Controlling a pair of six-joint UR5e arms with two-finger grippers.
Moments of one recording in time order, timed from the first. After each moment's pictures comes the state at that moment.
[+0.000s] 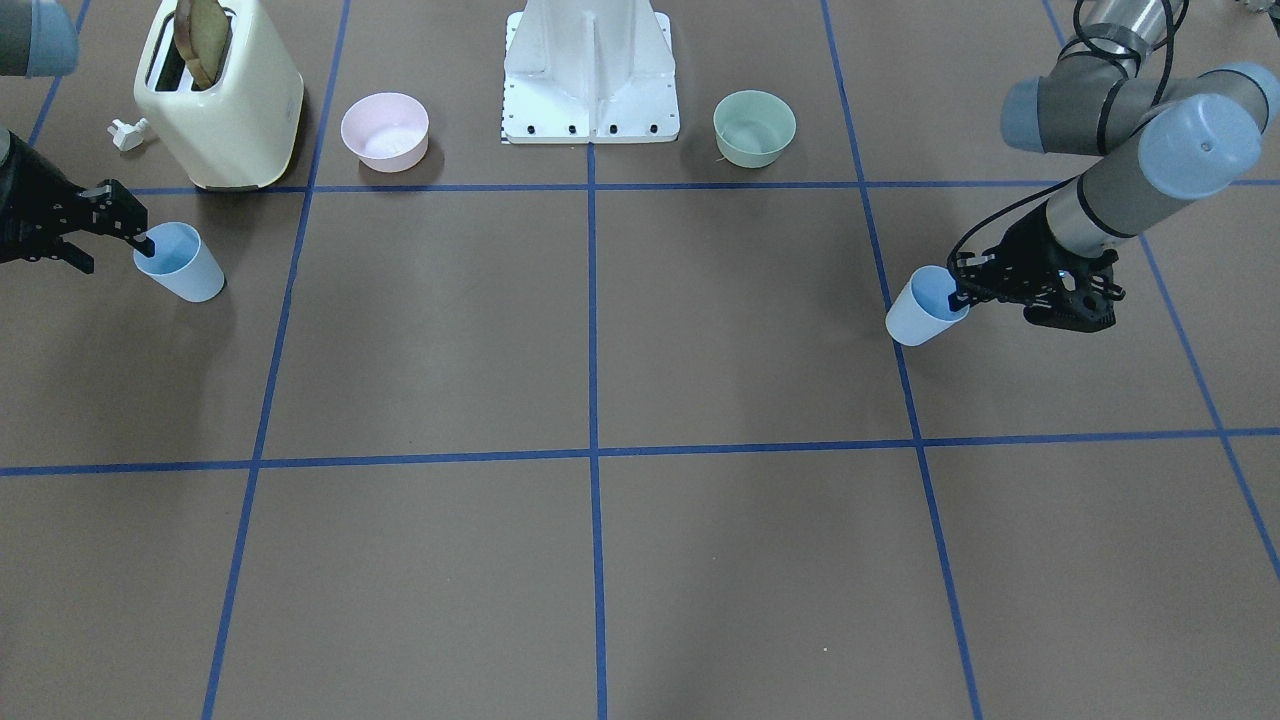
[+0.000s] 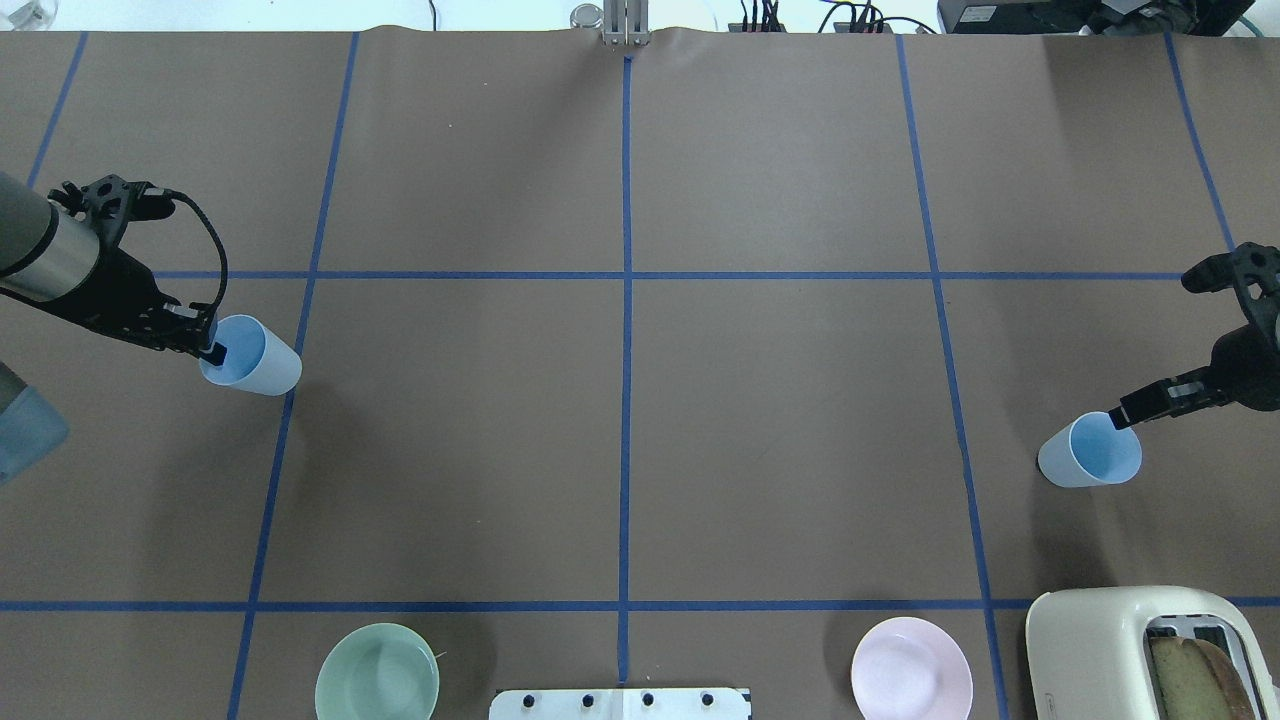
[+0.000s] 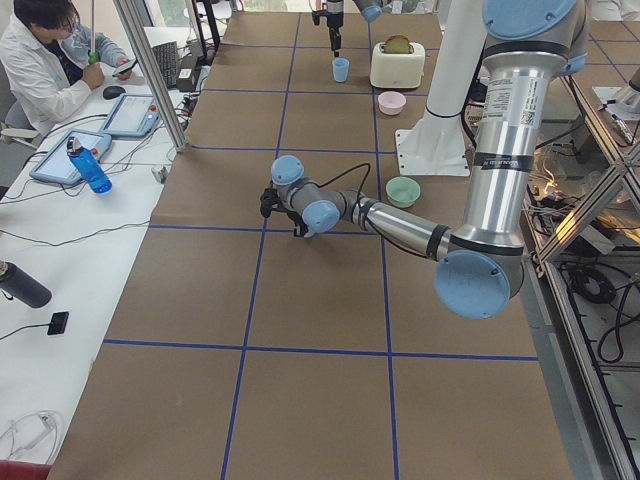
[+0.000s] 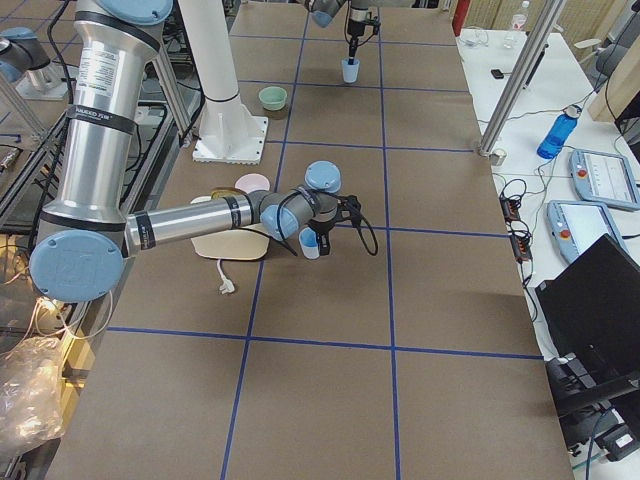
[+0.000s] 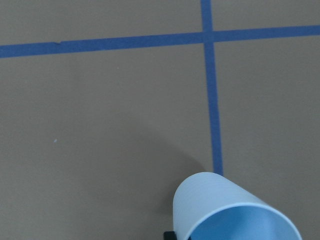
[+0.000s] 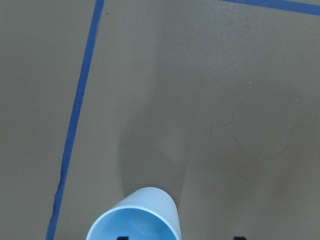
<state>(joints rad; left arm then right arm) -0.94 -1.72 -1.74 -1.97 -2.36 -0.88 0.97 -1.78 1.92 -1.12 2.28 0.61</state>
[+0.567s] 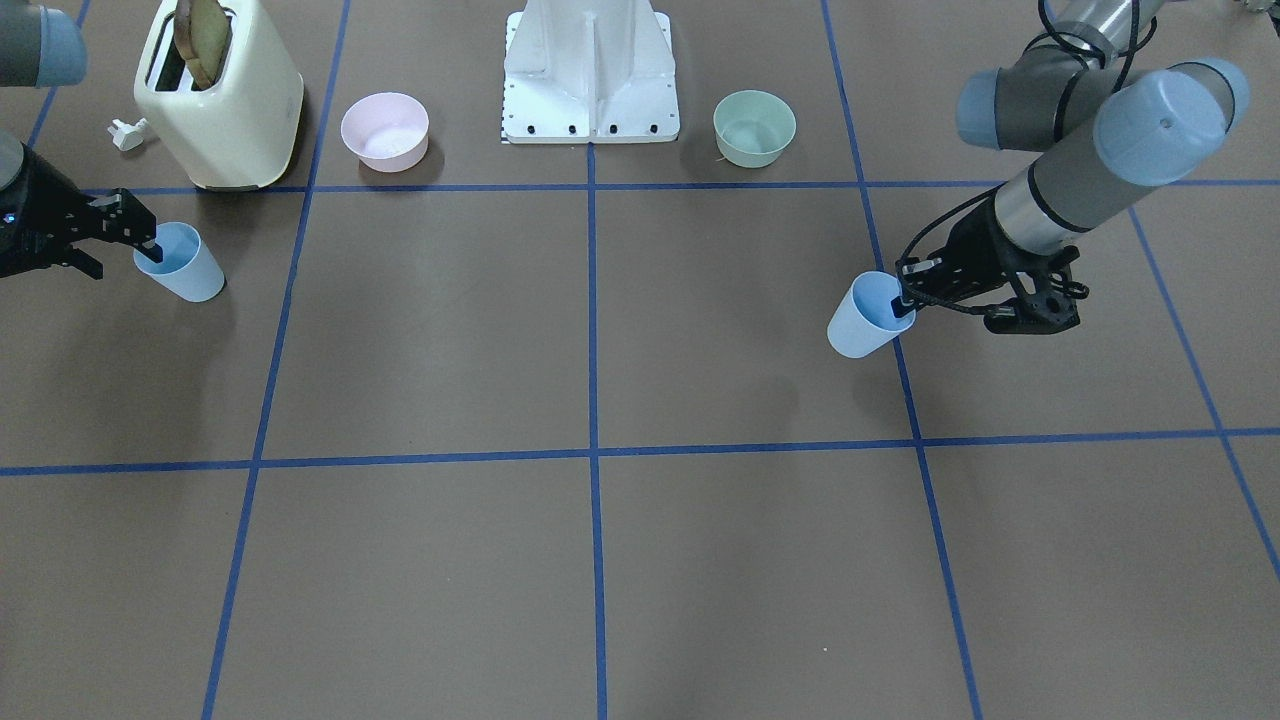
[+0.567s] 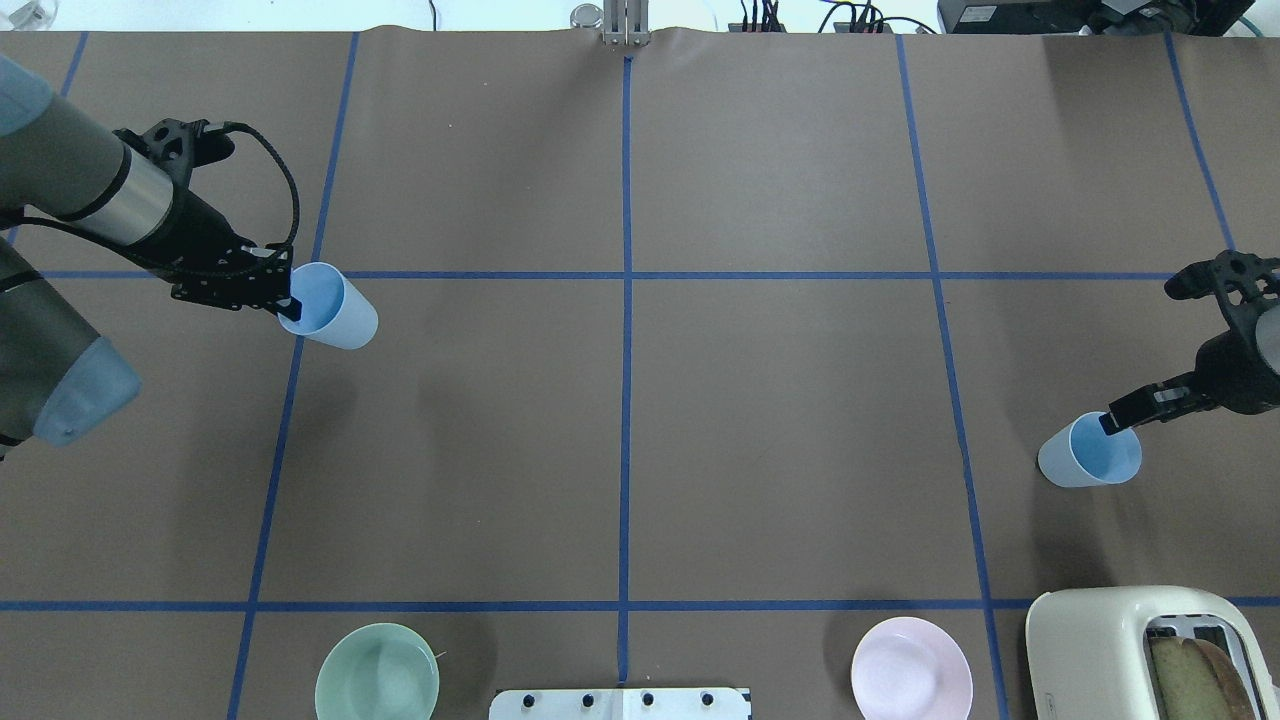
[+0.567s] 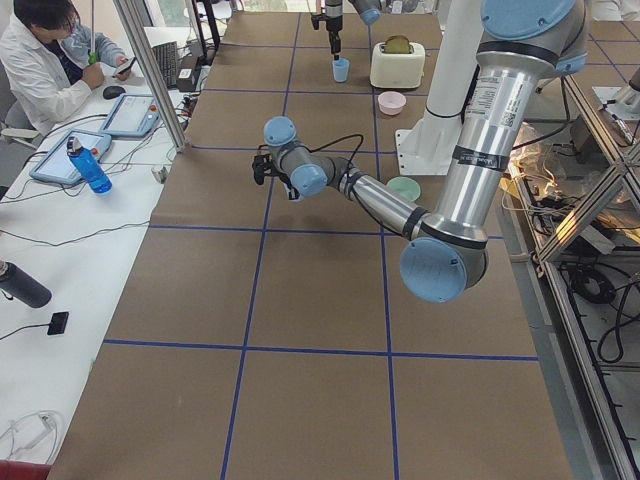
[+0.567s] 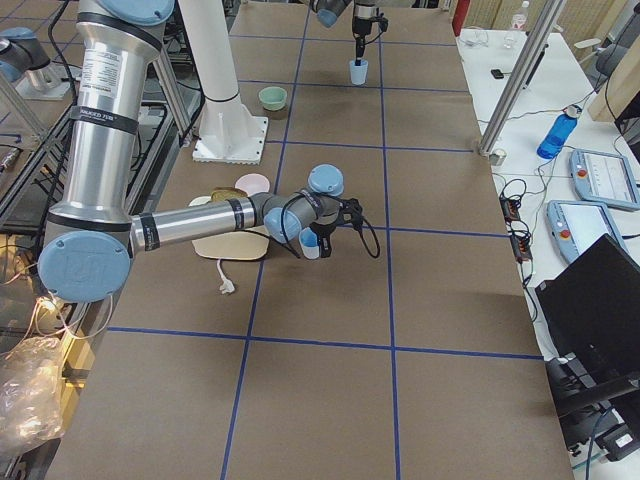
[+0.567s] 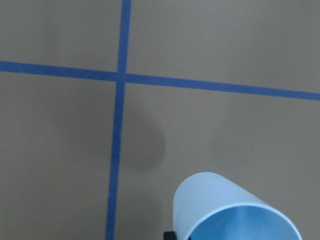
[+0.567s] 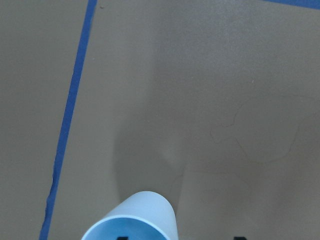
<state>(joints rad) -0.92 -1.87 -1.76 -1.89 -2.37 -1.10 0.94 -1.77 1.90 -1.12 2.28 0.61</state>
